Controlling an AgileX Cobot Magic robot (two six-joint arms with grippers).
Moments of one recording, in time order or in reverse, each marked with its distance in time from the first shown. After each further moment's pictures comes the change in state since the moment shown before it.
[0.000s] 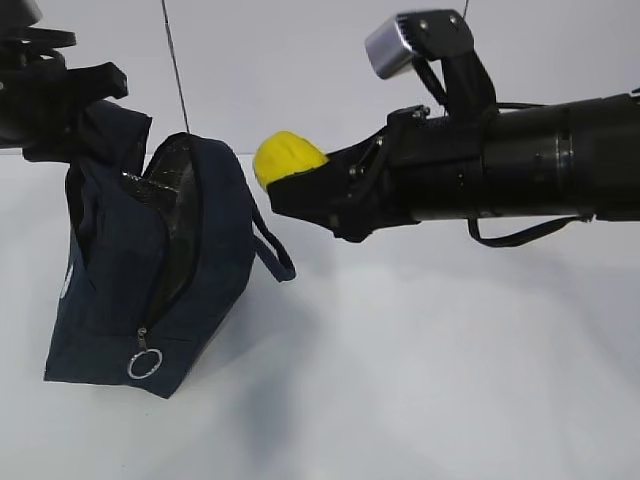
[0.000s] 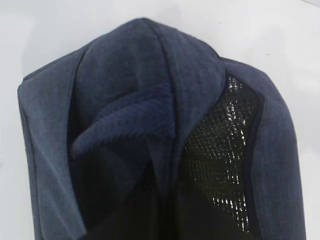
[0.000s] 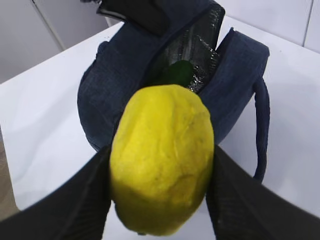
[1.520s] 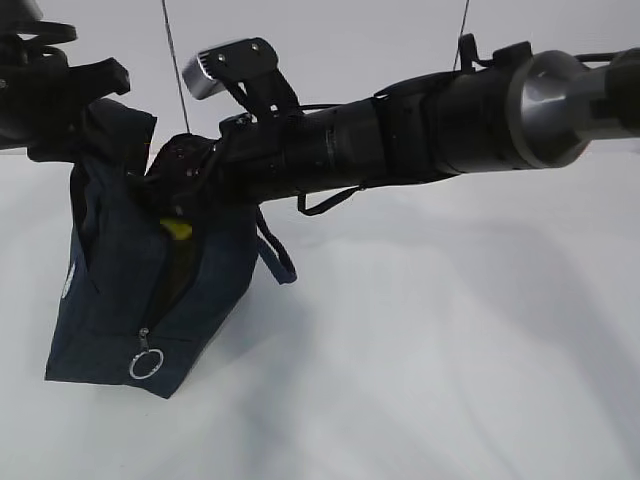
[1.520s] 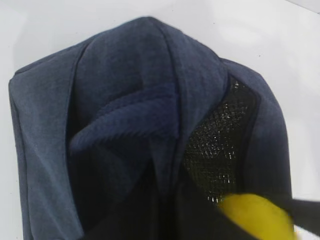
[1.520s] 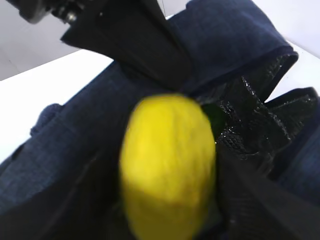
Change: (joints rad) left arm 0.000 0.000 0.000 -0.042 0.000 0.007; right arm 0.098 0.506 -0.514 -0.038 0.050 -0.020
